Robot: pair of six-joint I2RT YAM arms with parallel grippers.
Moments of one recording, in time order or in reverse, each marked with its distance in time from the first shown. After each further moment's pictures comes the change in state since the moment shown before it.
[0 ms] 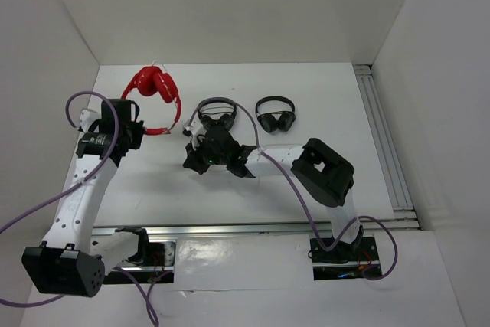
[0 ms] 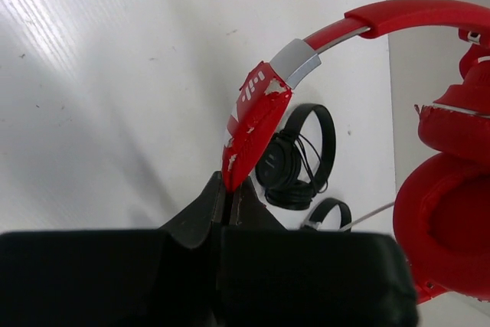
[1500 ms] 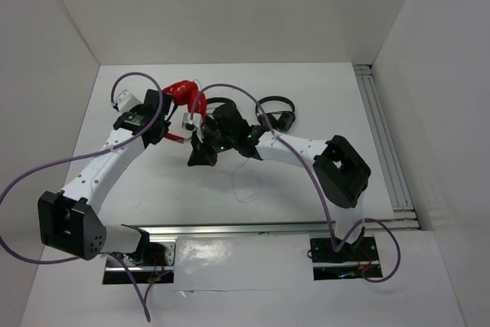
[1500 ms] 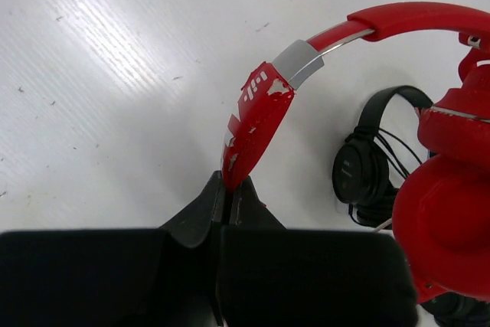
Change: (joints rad) left arm -0.227 0.266 0.081 -0.005 -0.269 0.143; right arm -0.076 -0.078 0.119 -0.281 -0.528 -0.264
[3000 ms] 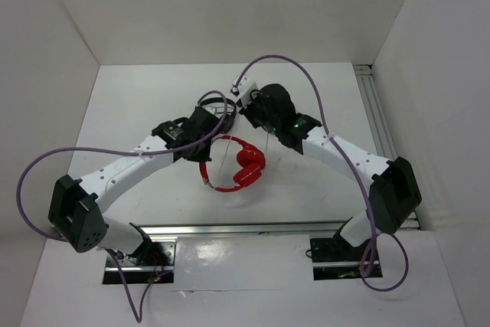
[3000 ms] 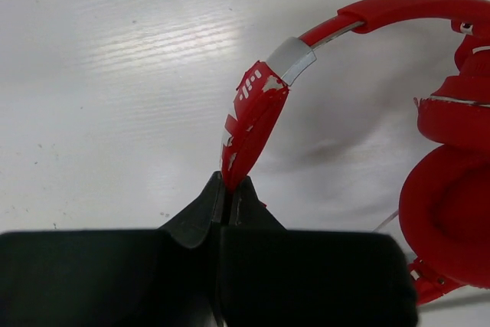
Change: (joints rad) left arm -0.391 0.114 0.027 -0.026 0.286 0.689; right arm -0.175 -0.405 -0.134 -0.181 0.816 -0.263
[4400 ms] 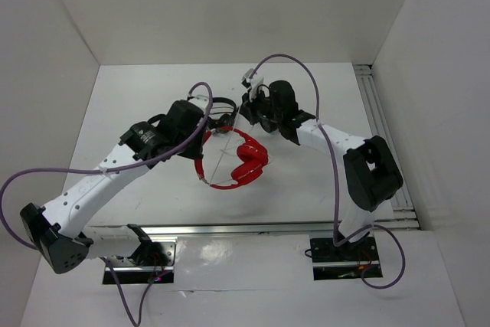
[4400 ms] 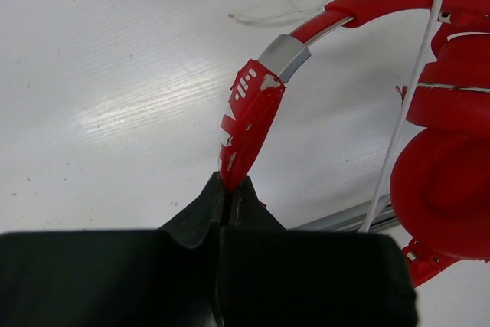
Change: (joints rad) left arm -0.034 -0.201 0.112 -0.114 0.091 0.136; right arm -0.192 0.190 -0.058 0.334 -0.400 0.219
